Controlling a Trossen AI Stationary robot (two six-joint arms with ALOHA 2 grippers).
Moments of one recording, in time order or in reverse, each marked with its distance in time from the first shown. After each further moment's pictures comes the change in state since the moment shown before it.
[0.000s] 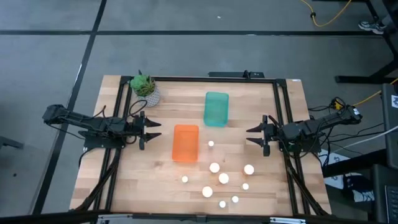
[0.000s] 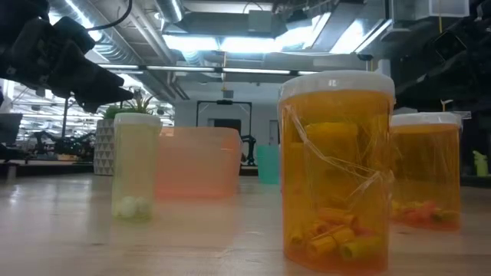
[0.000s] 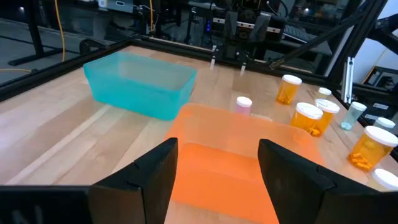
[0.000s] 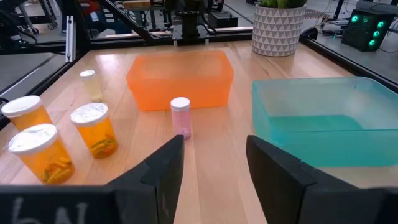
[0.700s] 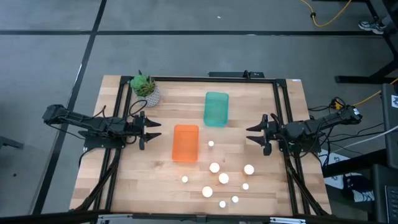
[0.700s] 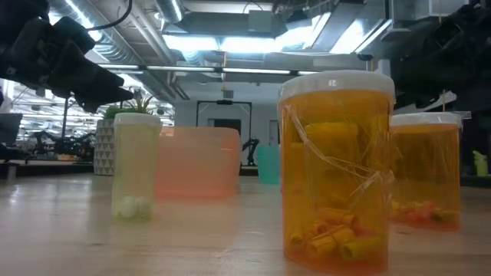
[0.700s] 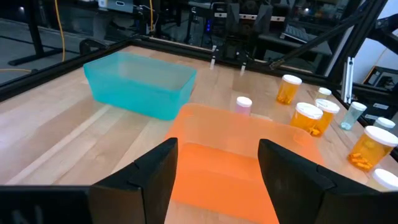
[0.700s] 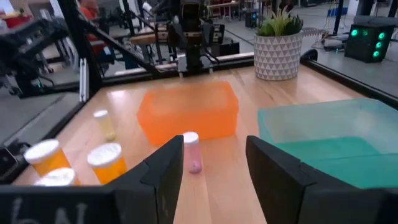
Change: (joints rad) left arm 0.000 0.000 0.000 0.000 0.000 0.000; right arm 0.000 0.000 0.000 0.127 0.000 0.051
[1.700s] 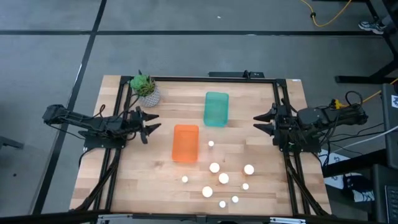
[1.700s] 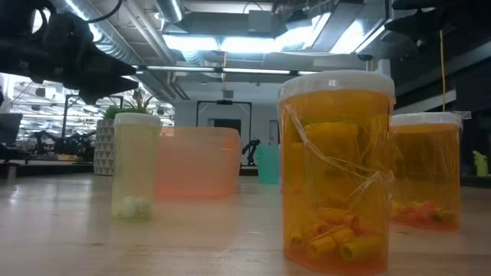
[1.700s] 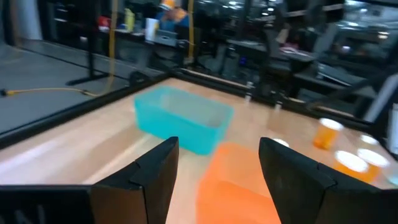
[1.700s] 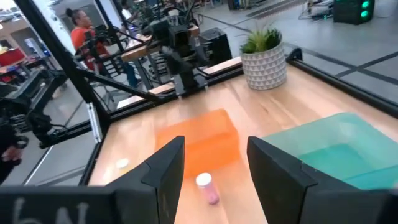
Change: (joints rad) left arm 0.000 0.000 0.000 0.115 -0.213 0.001; right arm -0.053 0.144 0.487 -0.421 -0.020 0.214
